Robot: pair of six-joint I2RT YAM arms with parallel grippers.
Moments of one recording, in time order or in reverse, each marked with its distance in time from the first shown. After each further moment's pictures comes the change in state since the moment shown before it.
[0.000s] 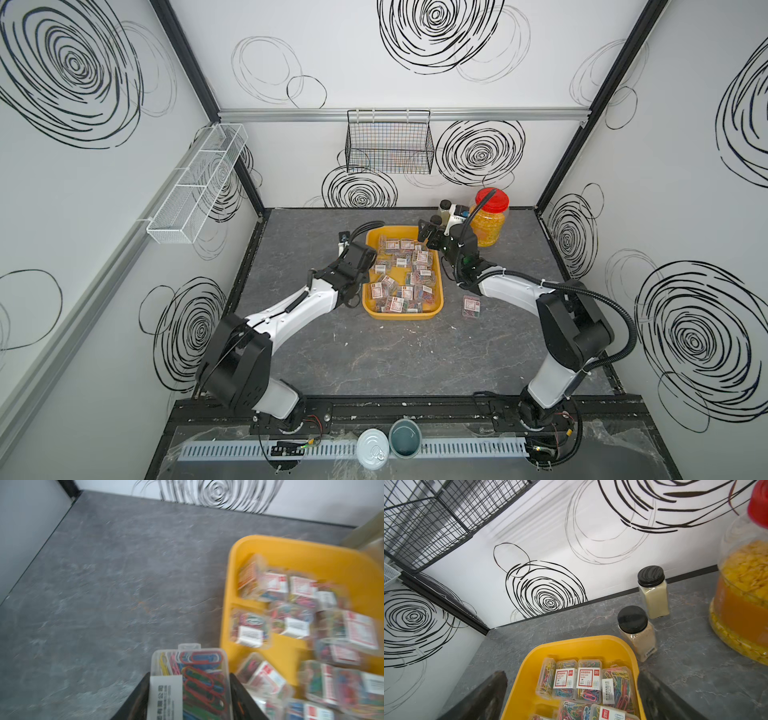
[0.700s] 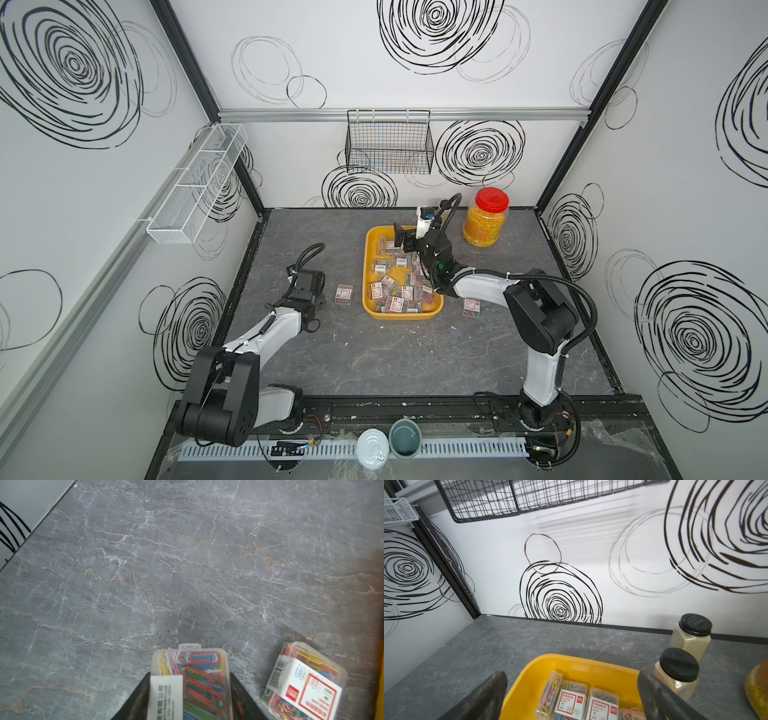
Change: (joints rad) left arm 0.329 -0.100 -0.315 0.098 0.153 -0.006; right arm 0.144 0.192 0.147 0.174 0.106 -0.356
